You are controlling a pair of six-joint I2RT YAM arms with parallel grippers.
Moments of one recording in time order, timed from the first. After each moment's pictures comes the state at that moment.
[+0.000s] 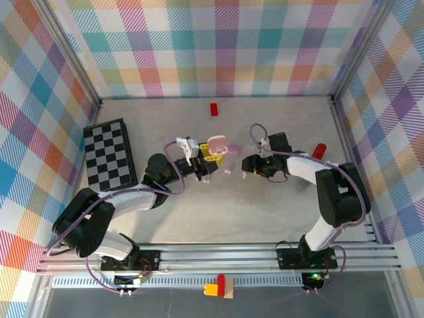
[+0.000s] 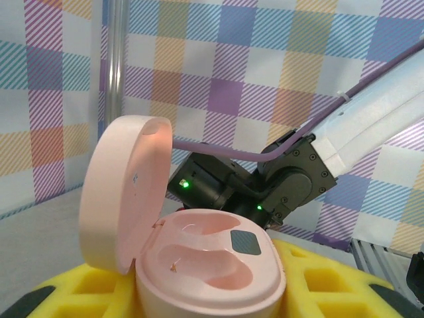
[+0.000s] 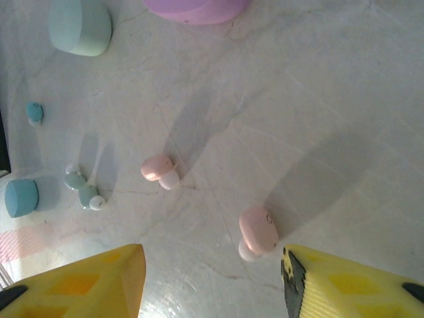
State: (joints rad) left arm -0.61 1.43 0.57 1.09 0.59 -0.26; right arm 0.30 1.67 0.89 -0.24 -0.55 0.44
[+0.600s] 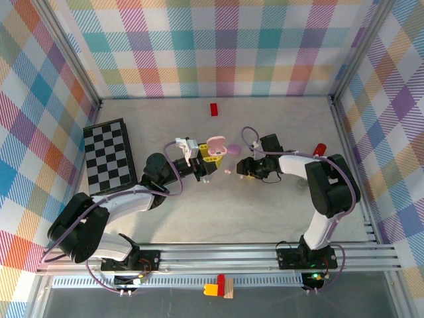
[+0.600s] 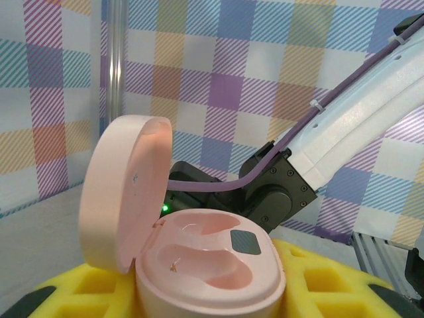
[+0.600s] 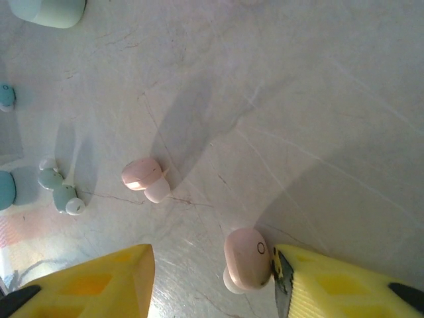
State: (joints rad) left arm -0.61 1.37 0.57 1.01 0.59 -0.23; right arm 0.34 1.77 0.92 -0.21 -0.55 0.44
